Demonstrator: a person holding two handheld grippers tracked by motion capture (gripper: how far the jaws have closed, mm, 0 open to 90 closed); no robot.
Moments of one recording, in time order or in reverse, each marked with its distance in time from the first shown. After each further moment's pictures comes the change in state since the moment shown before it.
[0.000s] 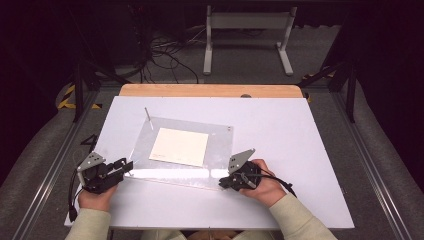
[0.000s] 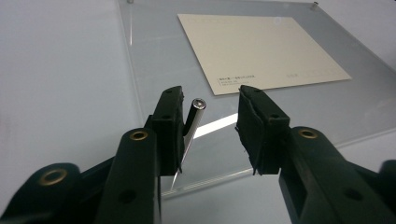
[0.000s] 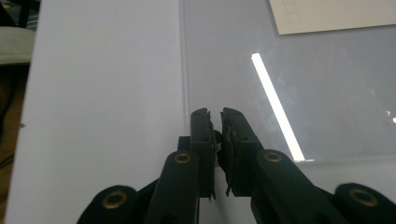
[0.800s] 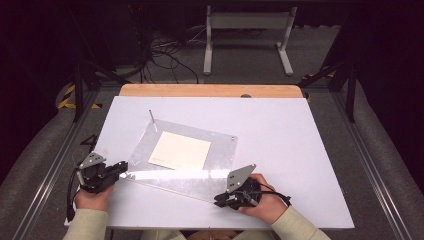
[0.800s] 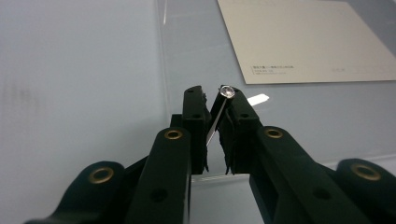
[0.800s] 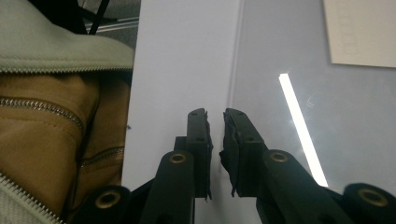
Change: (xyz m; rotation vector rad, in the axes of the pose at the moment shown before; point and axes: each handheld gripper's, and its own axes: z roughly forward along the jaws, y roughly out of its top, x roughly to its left) left arm 0.000 0.002 0.002 0.085 0.119 0.034; right arm 0.040 -0.001 -0.004 -0.077 0.100 -0.053
